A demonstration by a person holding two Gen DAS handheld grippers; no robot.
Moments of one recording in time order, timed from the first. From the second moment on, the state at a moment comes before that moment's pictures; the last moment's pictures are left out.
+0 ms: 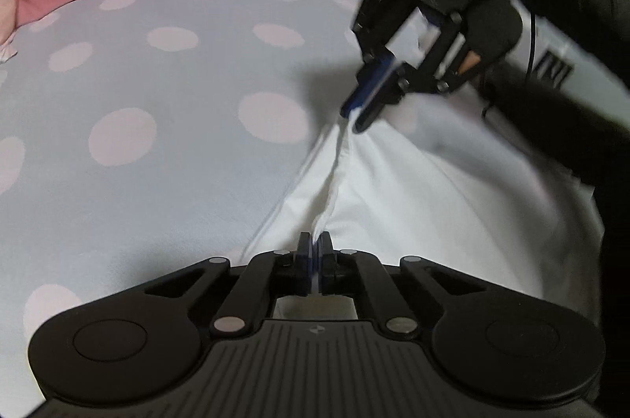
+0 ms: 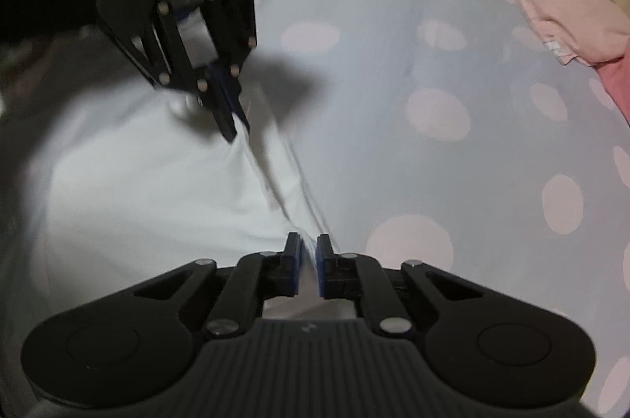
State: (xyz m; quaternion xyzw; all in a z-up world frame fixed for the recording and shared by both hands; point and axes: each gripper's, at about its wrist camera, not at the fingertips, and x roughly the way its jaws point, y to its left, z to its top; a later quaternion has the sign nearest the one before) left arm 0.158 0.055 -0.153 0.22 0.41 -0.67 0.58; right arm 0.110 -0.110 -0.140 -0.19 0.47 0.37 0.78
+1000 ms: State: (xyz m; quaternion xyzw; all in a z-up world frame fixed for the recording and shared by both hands) left arm 0.151 0.097 -0.153 0.23 0.44 -0.61 0.61; right arm 0.075 -0.079 -0.151 -0.16 0.42 0.29 0.85
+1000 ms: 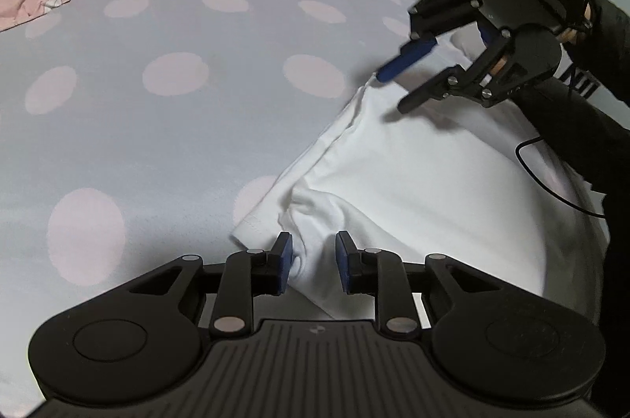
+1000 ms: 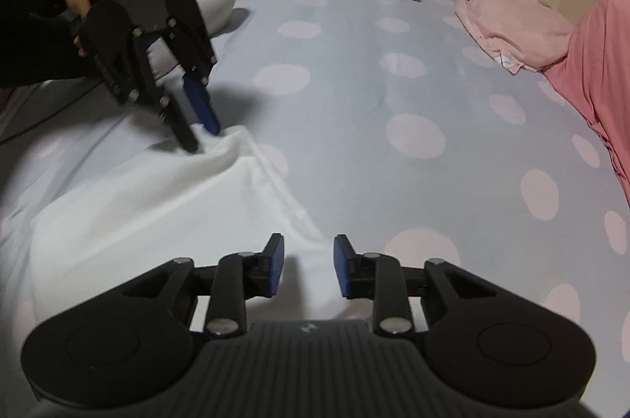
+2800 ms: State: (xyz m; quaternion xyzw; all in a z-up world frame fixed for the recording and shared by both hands) left arm -0.052 0.233 -0.156 -0.04 0.47 -0.42 0.77; right arm -0.156 -0.061 -0.183 0.05 0.41 0.18 0.89
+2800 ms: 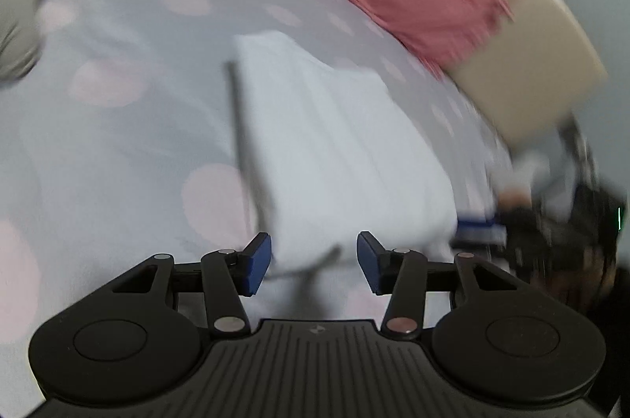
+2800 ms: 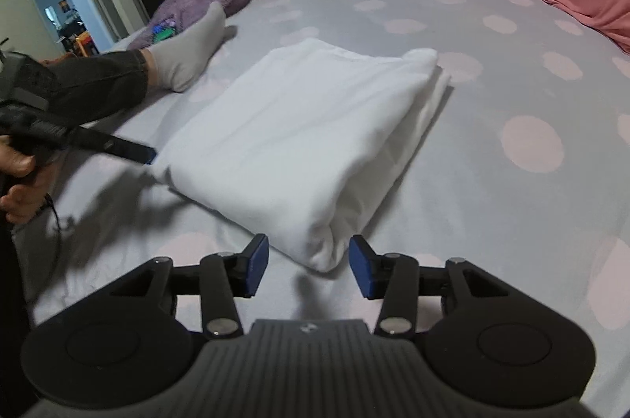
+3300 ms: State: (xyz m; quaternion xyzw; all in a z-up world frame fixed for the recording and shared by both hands) left arm -0.060 0.222 -0.167 0.02 0.48 -0.41 0.78; right arm -0.158 -0.056 -0.189 0.04 0.41 0.18 0.89
